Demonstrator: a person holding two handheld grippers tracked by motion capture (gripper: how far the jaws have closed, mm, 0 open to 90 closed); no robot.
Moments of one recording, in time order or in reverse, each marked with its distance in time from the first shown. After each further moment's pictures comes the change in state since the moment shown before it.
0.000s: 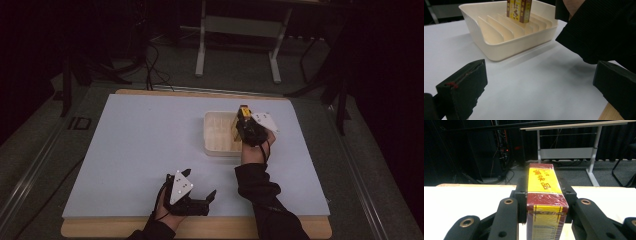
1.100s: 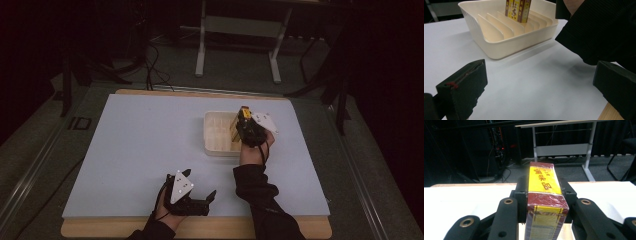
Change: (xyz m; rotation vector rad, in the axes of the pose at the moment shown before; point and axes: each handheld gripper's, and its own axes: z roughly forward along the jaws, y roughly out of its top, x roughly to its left) left arm 0.000 0.000 0.000 0.012 0.000 0.001; right arm 0.001 -0.003 0.000 0.019 -0.040 0.029
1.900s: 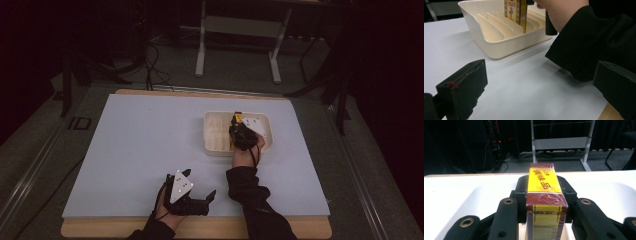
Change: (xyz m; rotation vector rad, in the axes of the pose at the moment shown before) left arm 0.001 0.000 0.001 0.002 -0.004 -0.008; right arm 0.014 -0.029 0.017 0.039 -0.025 -0.018
